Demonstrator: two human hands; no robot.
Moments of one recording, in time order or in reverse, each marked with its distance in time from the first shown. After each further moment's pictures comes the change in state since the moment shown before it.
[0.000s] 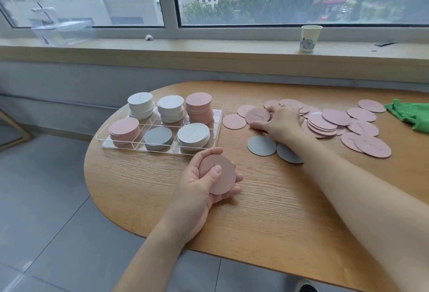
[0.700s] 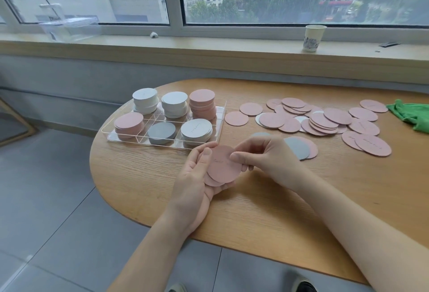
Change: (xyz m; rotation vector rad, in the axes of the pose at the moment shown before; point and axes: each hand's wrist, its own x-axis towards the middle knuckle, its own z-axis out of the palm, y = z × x) left_hand -0.003 0.001 0.003 -0.034 0.102 0.054; right_hand -0.131 -0.022 -0.014 0.875 -0.398 -0.413
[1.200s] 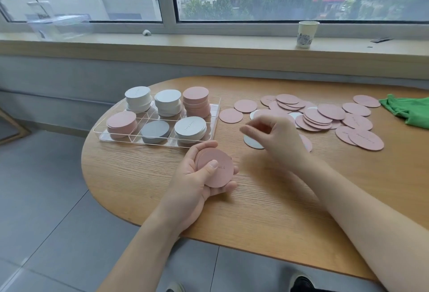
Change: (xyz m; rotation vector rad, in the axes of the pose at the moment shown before) left_hand 0.001 -0.002 -0.006 0.057 -0.144 -0.039; right_hand 0.019 0.012 -0.028 -0.332 0.307 -0.059
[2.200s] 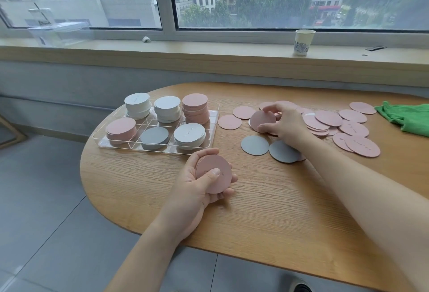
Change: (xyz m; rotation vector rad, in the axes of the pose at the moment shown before) left_hand 0.002 -0.001 0.001 -0.001 -0.005 -0.013; right_hand 0.073 0.062 -0.033 -0.233 0.032 0.210
